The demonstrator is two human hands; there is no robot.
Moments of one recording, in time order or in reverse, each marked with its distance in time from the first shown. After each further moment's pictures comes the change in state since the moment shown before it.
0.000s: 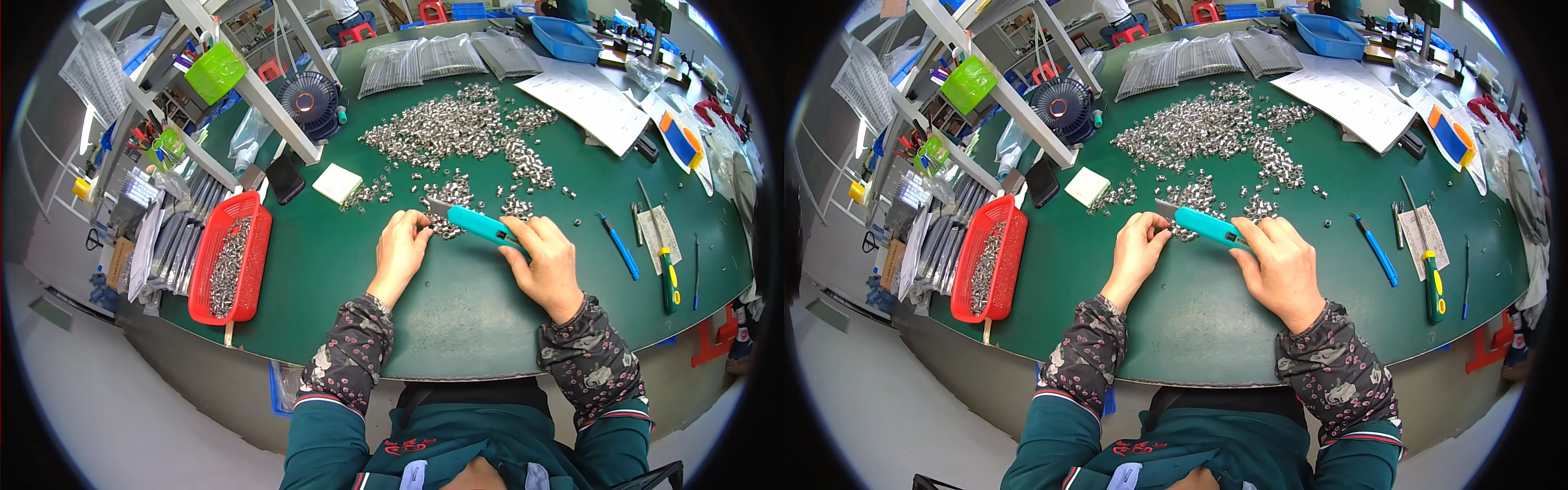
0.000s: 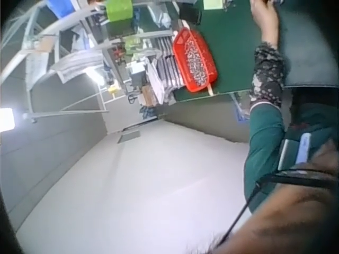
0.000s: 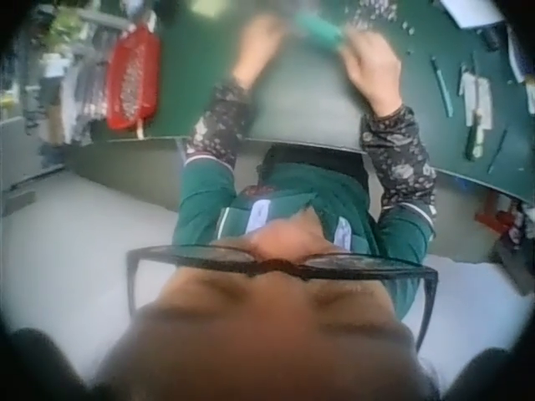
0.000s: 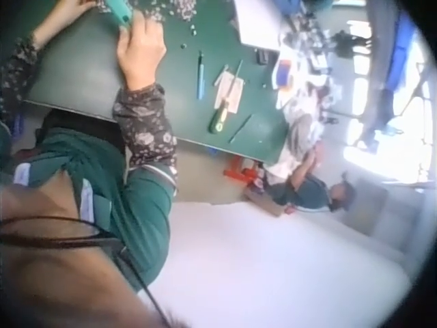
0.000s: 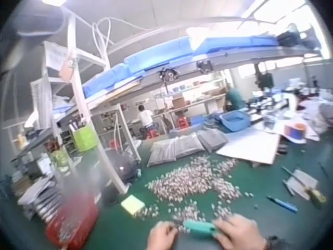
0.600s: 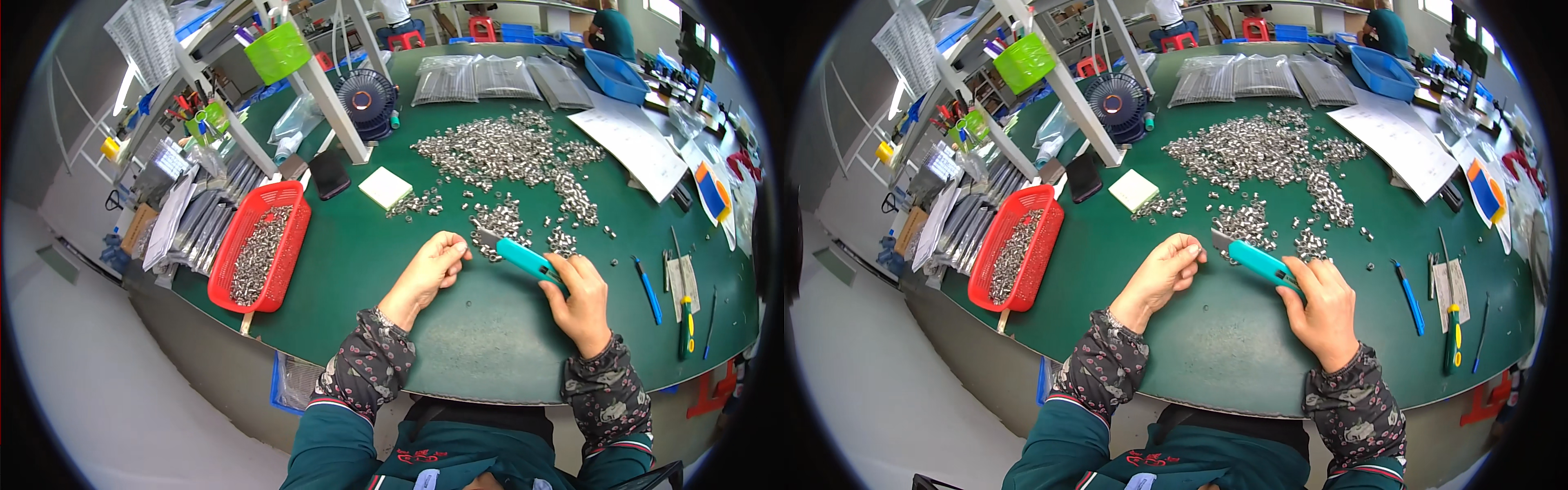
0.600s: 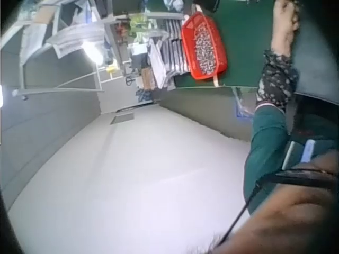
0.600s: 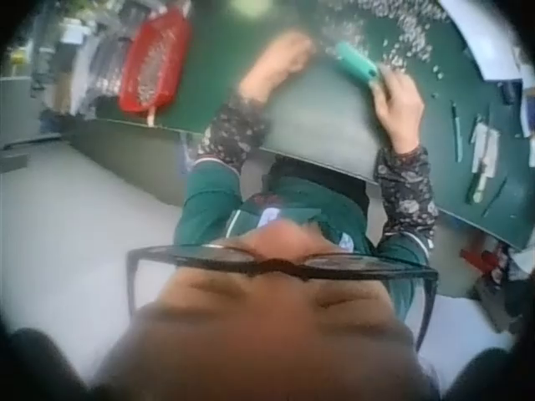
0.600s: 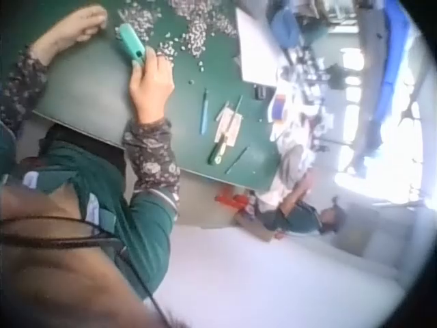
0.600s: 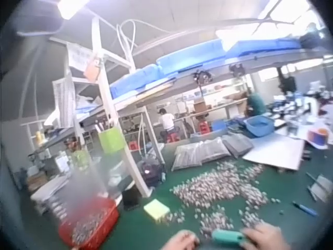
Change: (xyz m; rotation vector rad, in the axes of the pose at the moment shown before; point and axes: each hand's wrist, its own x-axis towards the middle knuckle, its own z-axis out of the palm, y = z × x) left_hand -0.006 -0.009 -0.031 -1.167 -0.399 -0.414; right_hand -0.001 -0.003 0.003 0.018 -0.078 0.002
